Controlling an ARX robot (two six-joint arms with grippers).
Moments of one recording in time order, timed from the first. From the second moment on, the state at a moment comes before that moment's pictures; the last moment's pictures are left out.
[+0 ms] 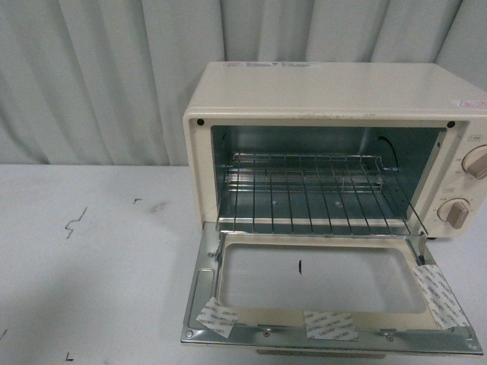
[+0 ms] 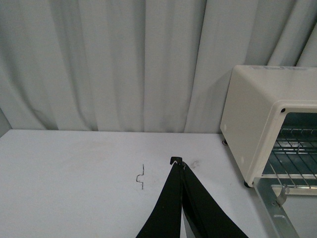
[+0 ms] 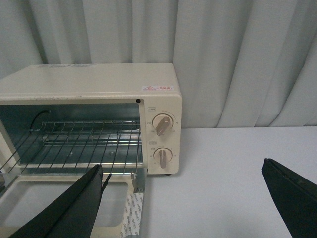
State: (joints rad) left arm 0.00 0.49 0.01 0.49 0.00 -0.02; right arm 0.00 0.00 0.01 0.00 0.00 -0.01
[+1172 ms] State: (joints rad) left arm 0.00 0.01 0.01 0.00 0.00 -0.02; right arm 0.00 0.00 0.01 0.00 0.00 -0.01
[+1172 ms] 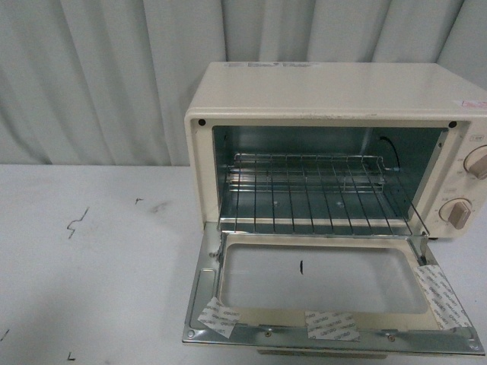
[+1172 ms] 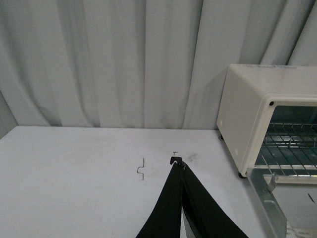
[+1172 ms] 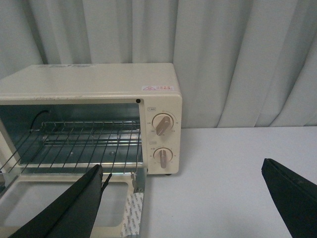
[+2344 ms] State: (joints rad) left arm 0.00 0.01 0.01 0.00 0.00 -0.02; right arm 0.00 0.00 0.01 0.00 0.00 -0.01
